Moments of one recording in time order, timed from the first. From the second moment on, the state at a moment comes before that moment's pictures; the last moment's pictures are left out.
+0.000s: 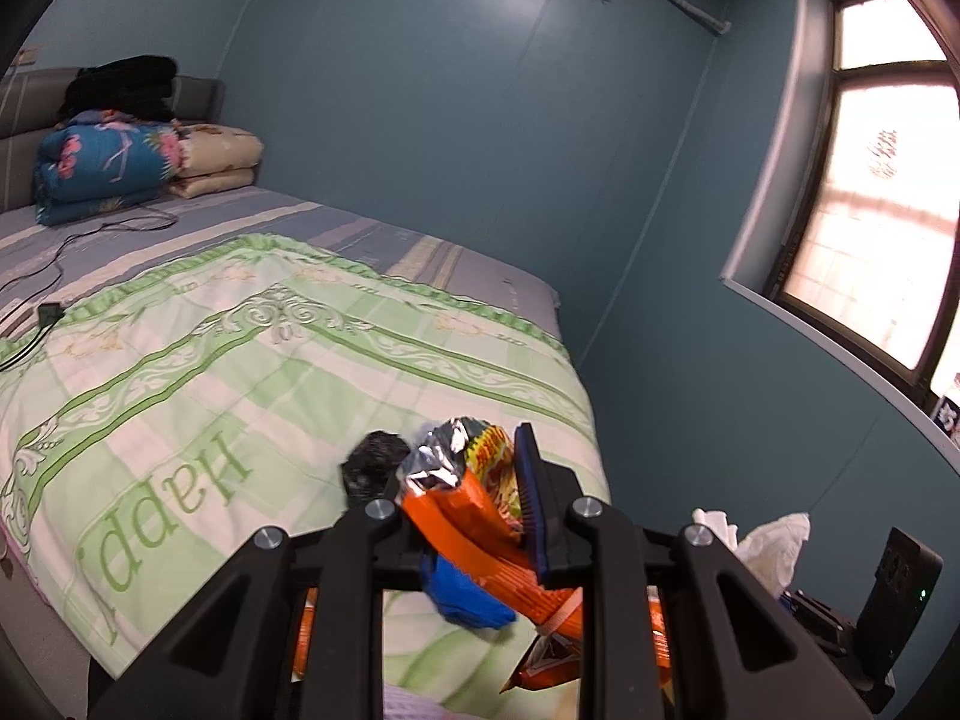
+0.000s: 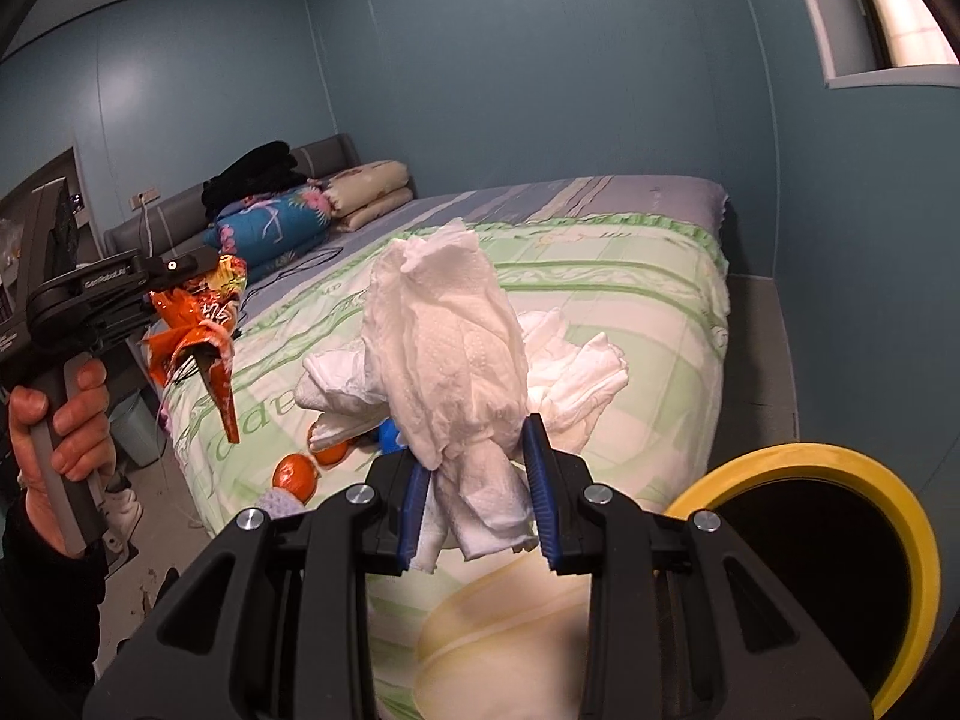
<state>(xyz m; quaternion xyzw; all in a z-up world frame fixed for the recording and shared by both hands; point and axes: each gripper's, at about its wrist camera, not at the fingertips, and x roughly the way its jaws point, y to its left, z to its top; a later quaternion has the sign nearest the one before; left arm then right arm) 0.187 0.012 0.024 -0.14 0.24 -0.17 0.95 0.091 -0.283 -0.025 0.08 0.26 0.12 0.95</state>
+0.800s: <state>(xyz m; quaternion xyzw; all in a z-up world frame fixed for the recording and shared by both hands) 0.183 -0.139 0.013 -0.07 0.27 -0.31 0.91 0.061 -0.383 -0.020 0.12 0.26 -0.06 0.96</state>
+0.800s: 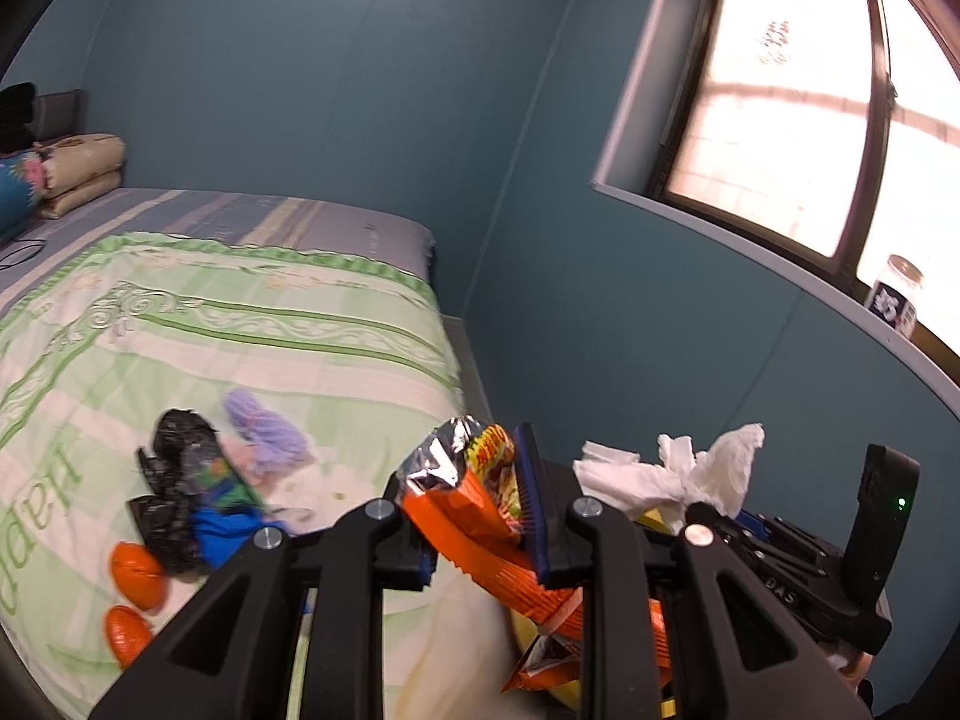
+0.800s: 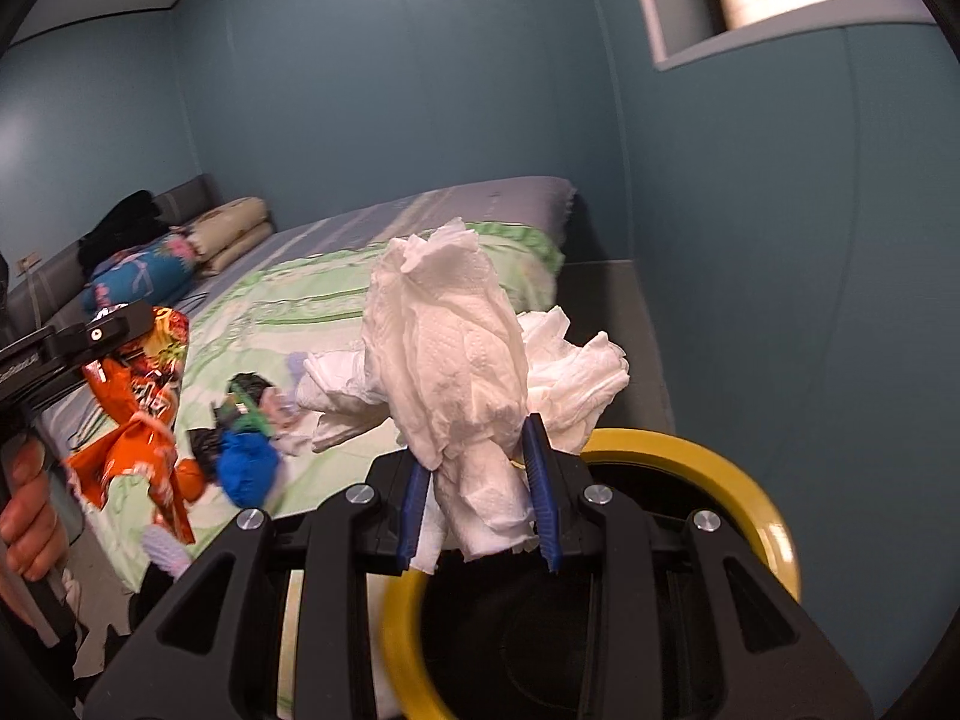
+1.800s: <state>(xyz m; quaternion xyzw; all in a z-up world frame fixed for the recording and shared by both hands) 0.156 -0.252 -0.041 -0.01 0.32 -0.40 0.86 0.066 -0.437 -0.056 0.14 0.31 -0.13 0.93</state>
